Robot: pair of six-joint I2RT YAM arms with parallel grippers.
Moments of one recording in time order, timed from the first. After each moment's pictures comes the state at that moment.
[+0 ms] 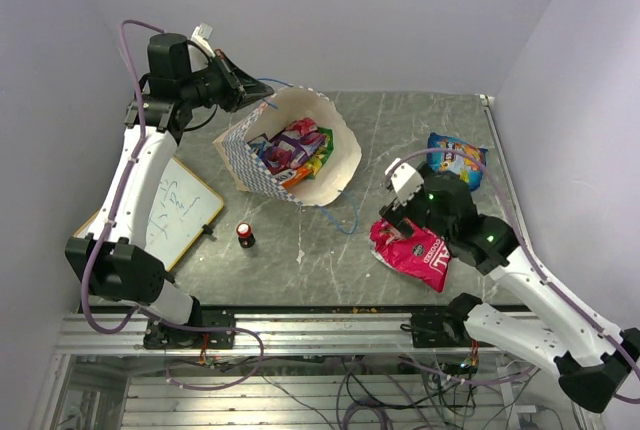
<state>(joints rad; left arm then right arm) -0.15 1.51 1.66 -0.48 0.66 -0.91 0.68 0.84 0.84 -0.60 0.22 -0.46</state>
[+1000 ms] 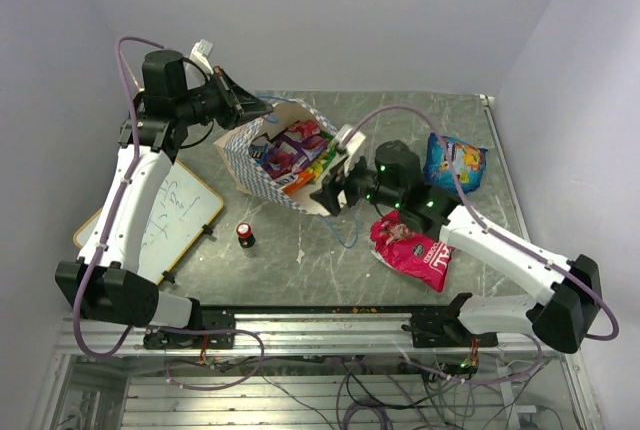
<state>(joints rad) -0.15 1.40 1.53 -0.48 0.72 -0.91 0.78 1.22 1.04 -0.15 -0.18 0.05</state>
